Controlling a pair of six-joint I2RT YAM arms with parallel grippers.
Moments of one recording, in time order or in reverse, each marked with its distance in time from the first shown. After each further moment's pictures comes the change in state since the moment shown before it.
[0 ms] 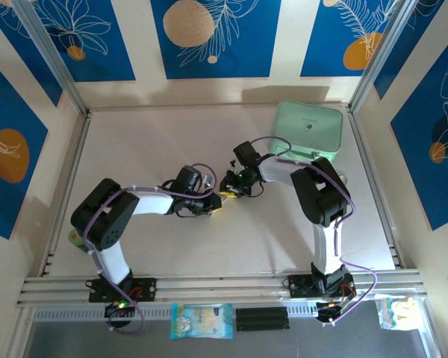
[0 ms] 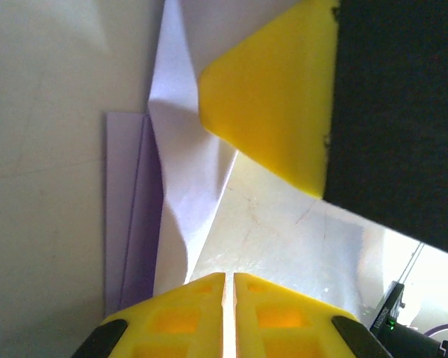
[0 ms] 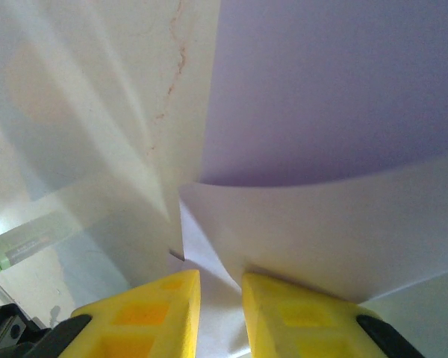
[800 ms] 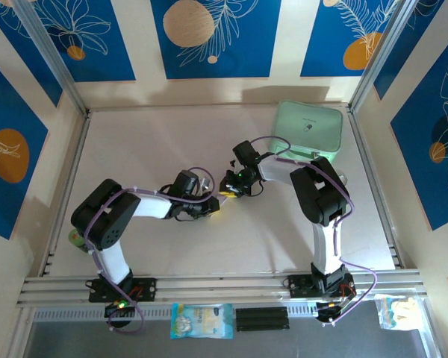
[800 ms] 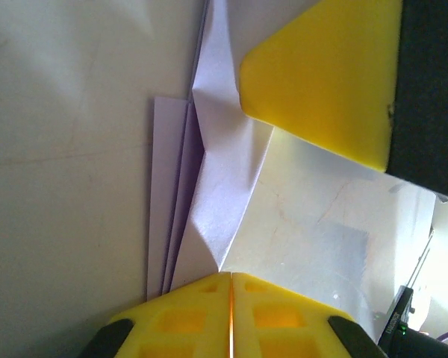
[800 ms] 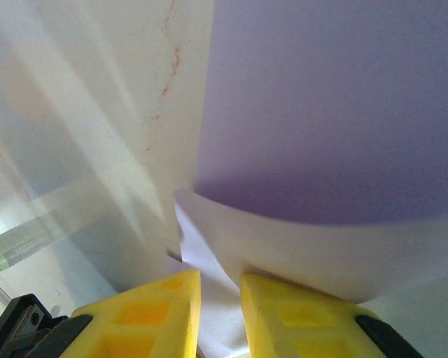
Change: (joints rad) left arm 0.012 0.004 -0.074 0.105 -0.014 -0.004; right arm 0.000 0.012 0.023 -0.032 0.002 0.000
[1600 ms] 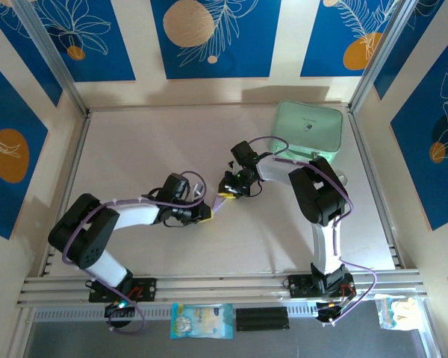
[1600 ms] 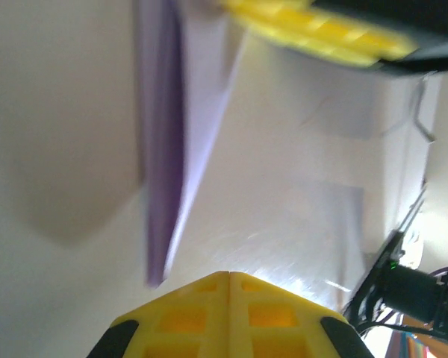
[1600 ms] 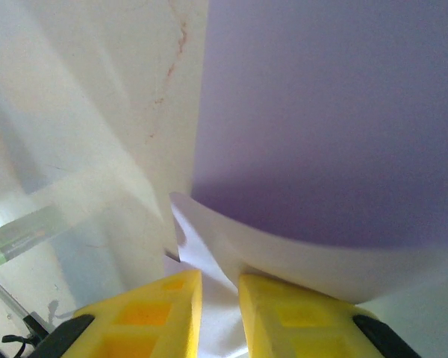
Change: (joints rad) left arm 0.023 -0.202 -0.069 -0.171 0.077 0.074; right arm 0.010 0.008 0.014 -0.024 -0.002 0.000
